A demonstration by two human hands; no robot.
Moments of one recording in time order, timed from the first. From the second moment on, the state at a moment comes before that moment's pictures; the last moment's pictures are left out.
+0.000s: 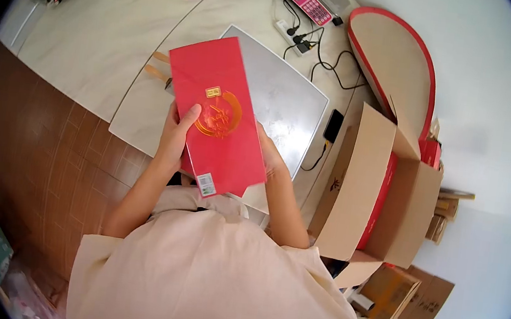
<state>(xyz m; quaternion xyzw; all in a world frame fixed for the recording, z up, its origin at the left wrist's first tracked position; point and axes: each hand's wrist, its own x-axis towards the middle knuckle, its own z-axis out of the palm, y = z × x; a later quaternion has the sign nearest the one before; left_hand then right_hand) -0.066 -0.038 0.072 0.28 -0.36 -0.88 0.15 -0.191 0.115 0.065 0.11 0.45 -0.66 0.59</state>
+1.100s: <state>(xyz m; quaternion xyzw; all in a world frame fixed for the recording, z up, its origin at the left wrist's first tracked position) -0.039 -0.023 0.006 0.44 -0.54 -0.67 0.25 -0.256 0.133 0.028 -0.45 0.87 -0.20 0.08</state>
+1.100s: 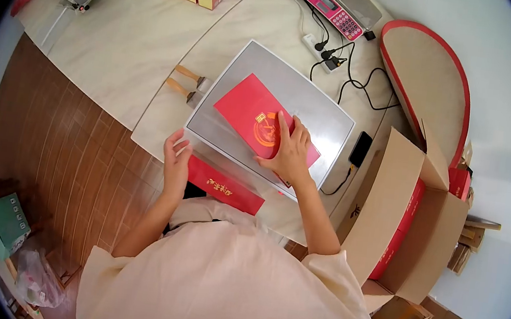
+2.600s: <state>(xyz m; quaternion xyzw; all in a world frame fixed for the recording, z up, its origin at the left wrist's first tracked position) -0.021 -0.025 -0.018 0.39 -0.50 -0.74 0.22 -0.198 0.244 0.045 -0.36 0.93 -0.07 0.07</state>
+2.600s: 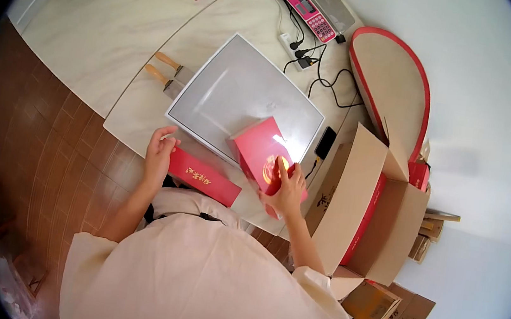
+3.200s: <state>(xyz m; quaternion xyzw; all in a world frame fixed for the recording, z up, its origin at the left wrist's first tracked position) -0.071 -0.001 0.088 0.09 -0.49 -0.87 0.01 -0.114 0.231 0.017 0.10 0.24 -0.88 0.39</state>
